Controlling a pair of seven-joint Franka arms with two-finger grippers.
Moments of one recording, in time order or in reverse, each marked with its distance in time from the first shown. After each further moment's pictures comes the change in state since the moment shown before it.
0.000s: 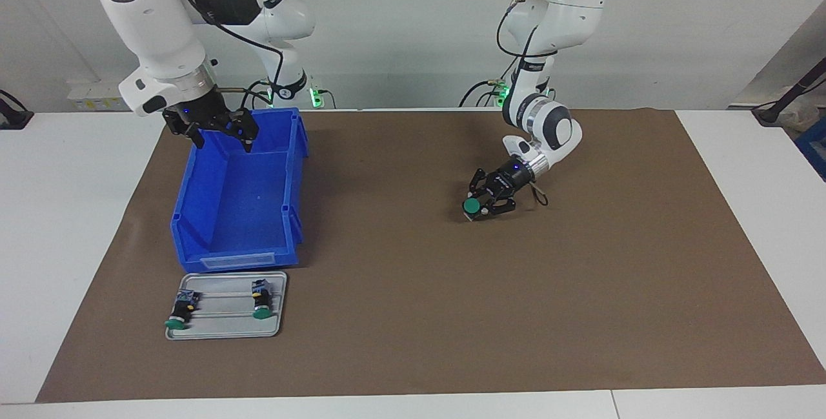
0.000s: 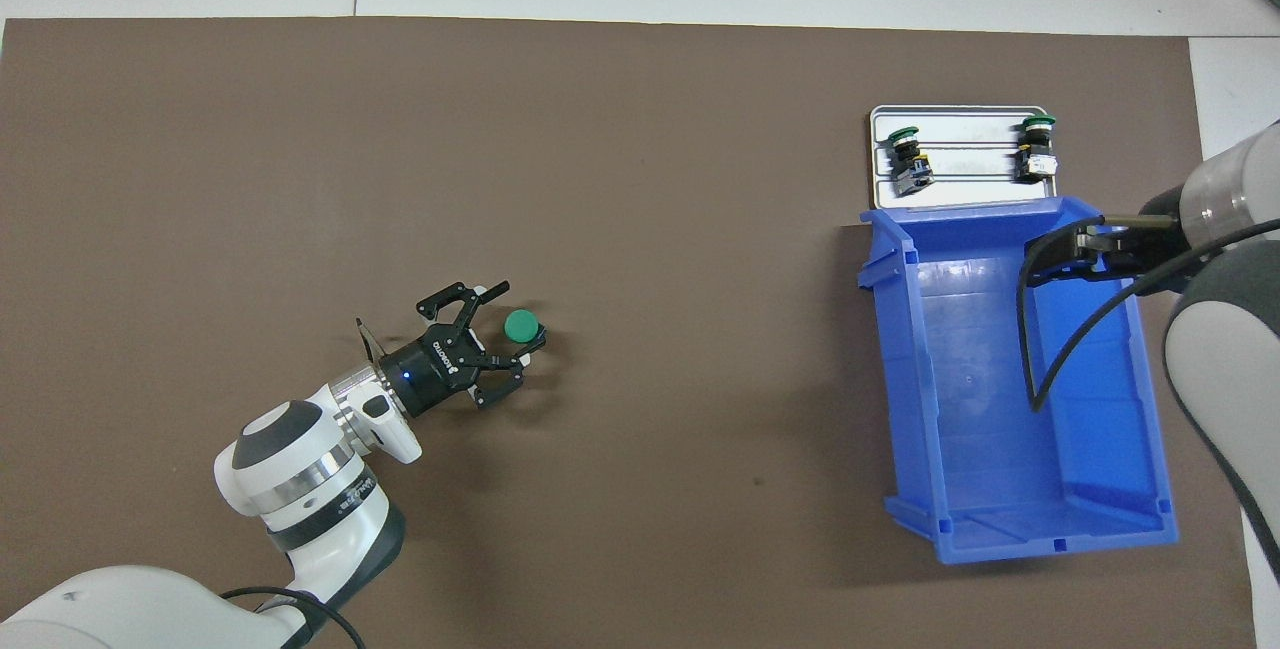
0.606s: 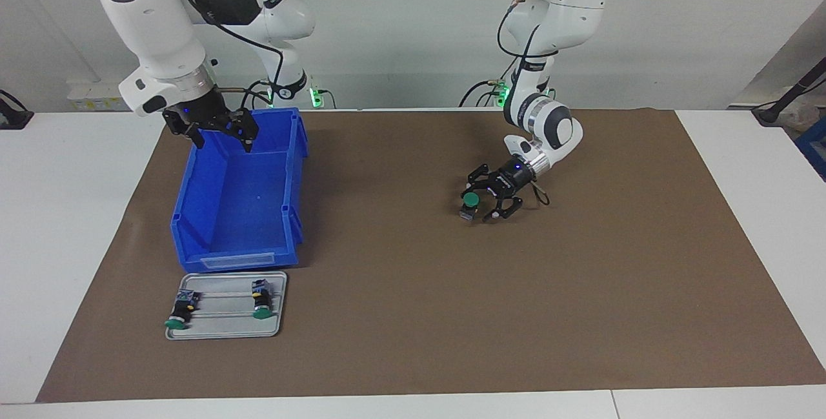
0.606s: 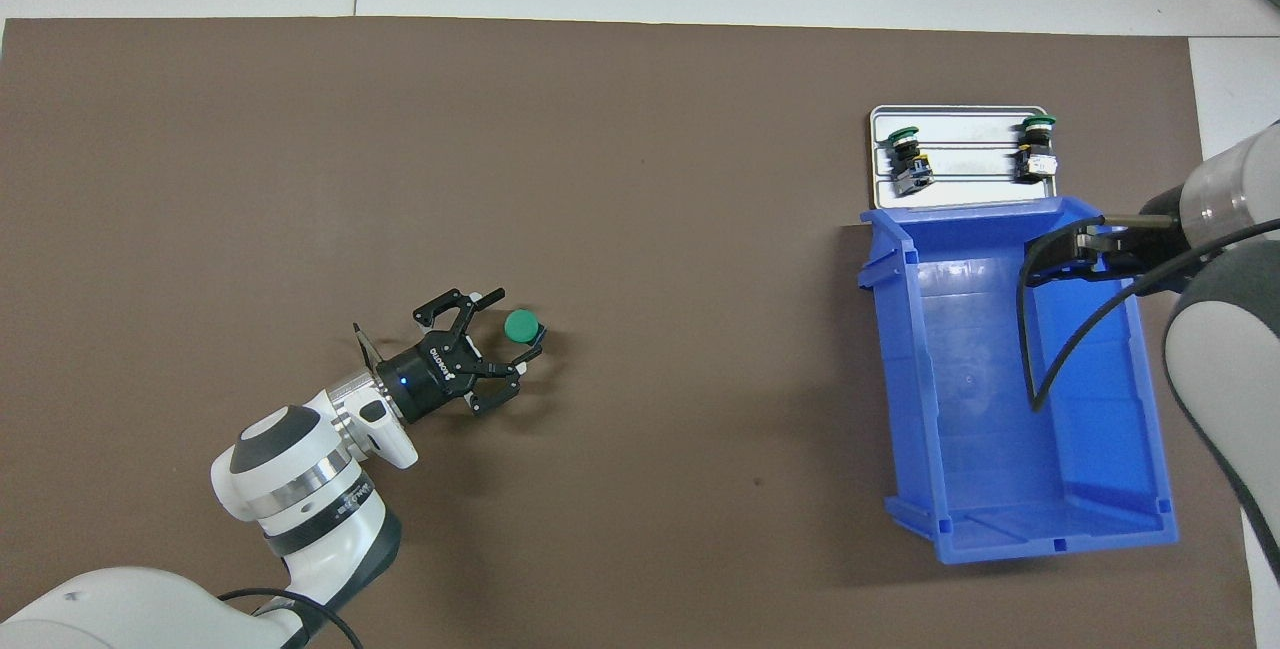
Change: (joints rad) left arm 0.004 0.000 0.005 -0.019 0.045 0.001 -0.023; right arm 0.000 0.000 0.000 0.000 0.000 0.000 0.000
